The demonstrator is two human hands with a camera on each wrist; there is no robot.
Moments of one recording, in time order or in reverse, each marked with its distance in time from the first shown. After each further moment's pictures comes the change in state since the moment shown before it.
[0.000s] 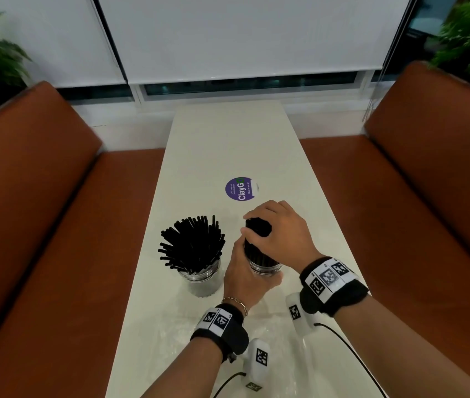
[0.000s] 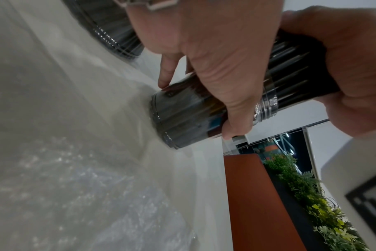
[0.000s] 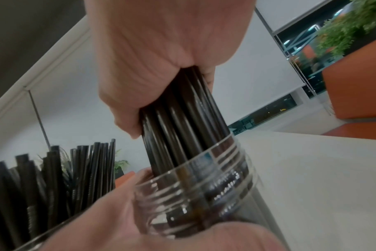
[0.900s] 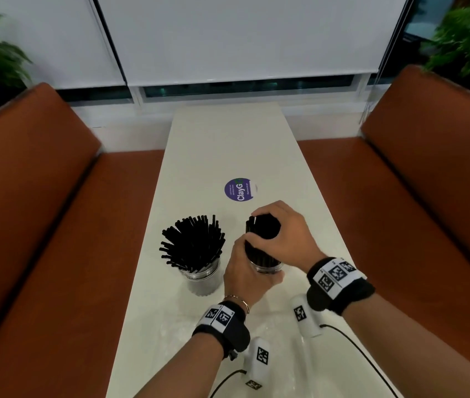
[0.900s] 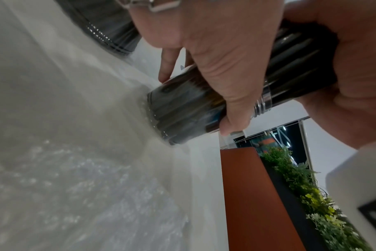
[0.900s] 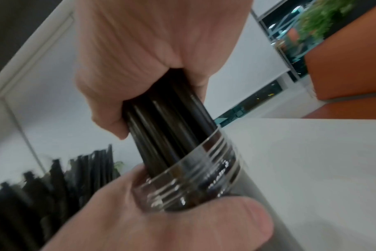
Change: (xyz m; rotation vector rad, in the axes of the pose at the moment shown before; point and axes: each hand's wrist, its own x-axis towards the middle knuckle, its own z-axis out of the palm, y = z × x) left_hand -0.004 0.007 -0.002 0.039 0.023 0.038; right_hand -0.010 0.001 -0.014 0.284 -0.017 0.089
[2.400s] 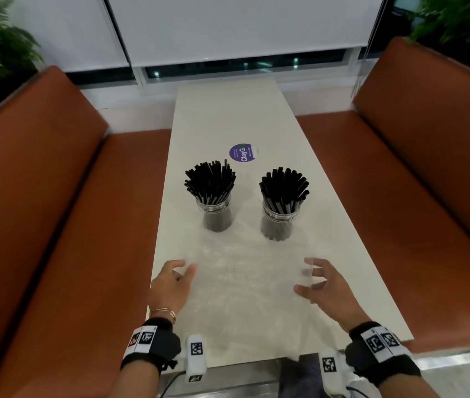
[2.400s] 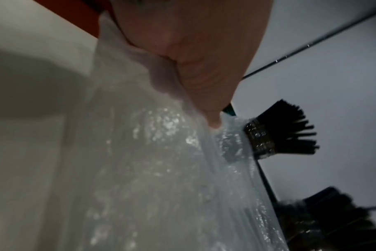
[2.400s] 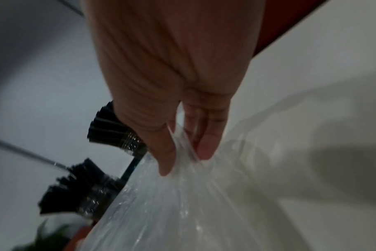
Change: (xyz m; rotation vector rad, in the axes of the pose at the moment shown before) left_hand -0.162 -0.109 -0.170 0.302 0.096 -0.383; right_hand -0.277 0.005 0.005 0.402 -0.074 0.735
